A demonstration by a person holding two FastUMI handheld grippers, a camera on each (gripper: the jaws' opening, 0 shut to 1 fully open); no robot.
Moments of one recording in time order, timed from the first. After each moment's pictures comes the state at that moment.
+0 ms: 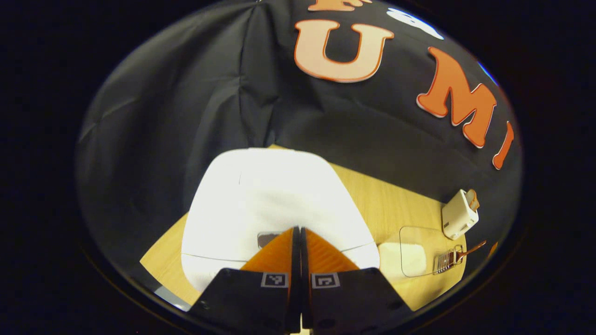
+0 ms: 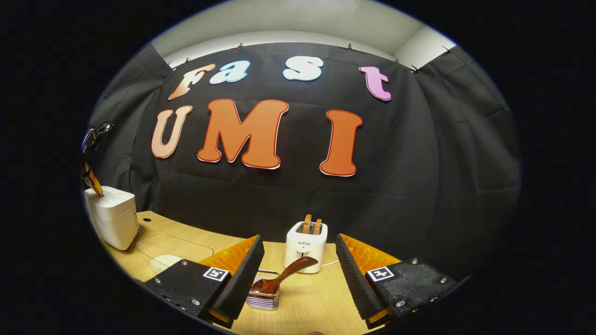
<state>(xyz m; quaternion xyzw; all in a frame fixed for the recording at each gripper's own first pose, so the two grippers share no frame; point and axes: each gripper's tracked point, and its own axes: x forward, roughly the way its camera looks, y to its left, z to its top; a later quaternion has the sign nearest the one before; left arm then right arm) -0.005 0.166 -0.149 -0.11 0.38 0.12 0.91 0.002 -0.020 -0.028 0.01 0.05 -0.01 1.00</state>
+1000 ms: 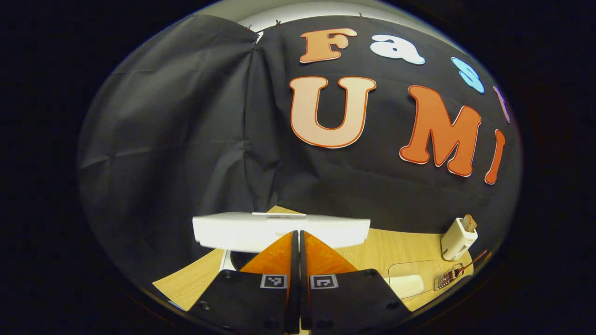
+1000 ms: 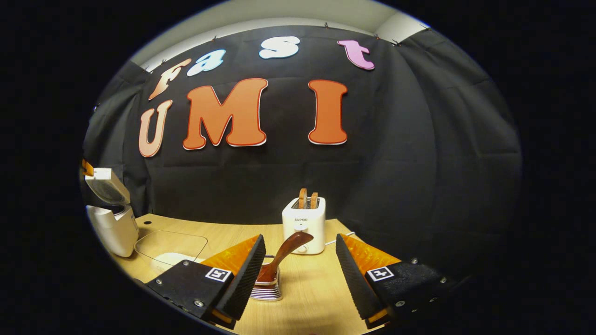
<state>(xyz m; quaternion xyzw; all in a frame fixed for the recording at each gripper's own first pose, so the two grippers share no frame) 0.009 0.172 -0.042 -0.04 0.21 0.13 0.97 0.010 -0.025 -0.087 0.09 0.12 -0.01 0.99</state>
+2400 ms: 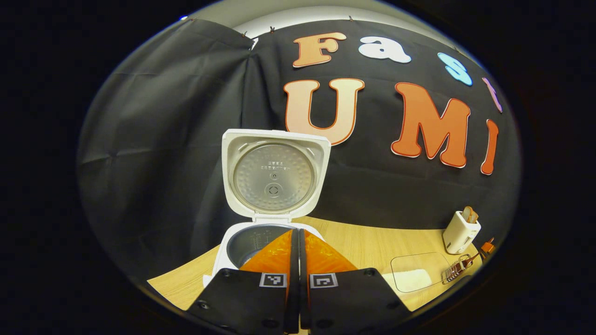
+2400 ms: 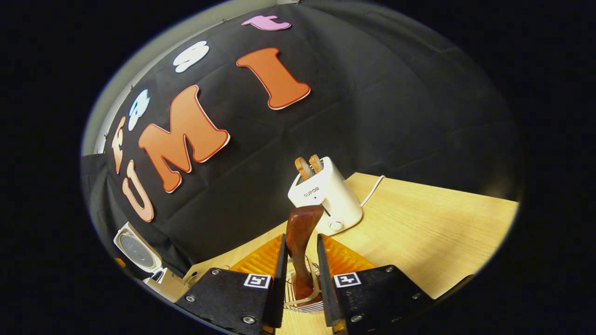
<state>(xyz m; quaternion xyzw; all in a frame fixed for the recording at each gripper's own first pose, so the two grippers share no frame) -0.009 0.156 -0.072 -0.03 0.20 0.12 0.97 0.076 0.007 -0.166 0.35 0.16 -0.03 0.92</state>
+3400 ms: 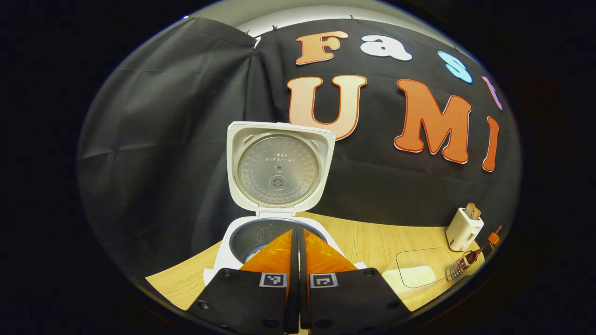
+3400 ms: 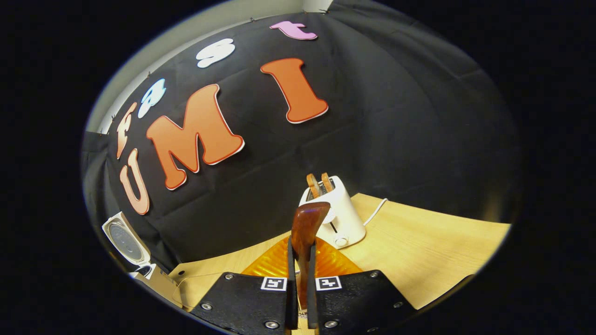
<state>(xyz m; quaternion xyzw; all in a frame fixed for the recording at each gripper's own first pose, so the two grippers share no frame) -0.019 0.160 -0.085 -0.03 0.20 0.13 0.97 0.083 0.016 -0.122 0.28 0.12 -0.04 0.95</state>
